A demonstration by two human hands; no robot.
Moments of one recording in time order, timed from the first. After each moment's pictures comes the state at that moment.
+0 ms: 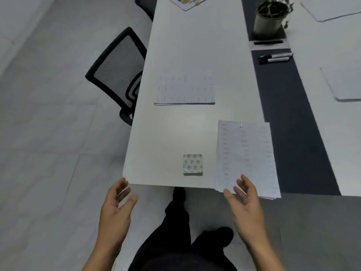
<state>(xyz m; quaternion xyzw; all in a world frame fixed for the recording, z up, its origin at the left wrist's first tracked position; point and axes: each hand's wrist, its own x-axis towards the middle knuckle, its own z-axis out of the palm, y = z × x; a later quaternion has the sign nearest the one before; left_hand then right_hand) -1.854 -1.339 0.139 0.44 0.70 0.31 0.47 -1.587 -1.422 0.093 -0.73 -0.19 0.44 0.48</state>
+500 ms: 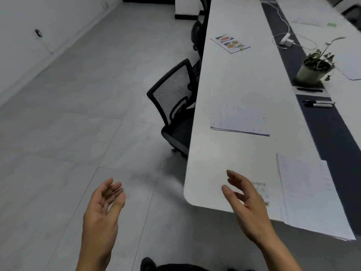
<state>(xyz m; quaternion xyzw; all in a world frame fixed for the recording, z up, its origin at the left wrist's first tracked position) -2.109 -1.262 0.179 0.38 0.65 0.48 0.45 -1.813 -1.302 0.153 -0.69 -0.44 0.38 0.43</state>
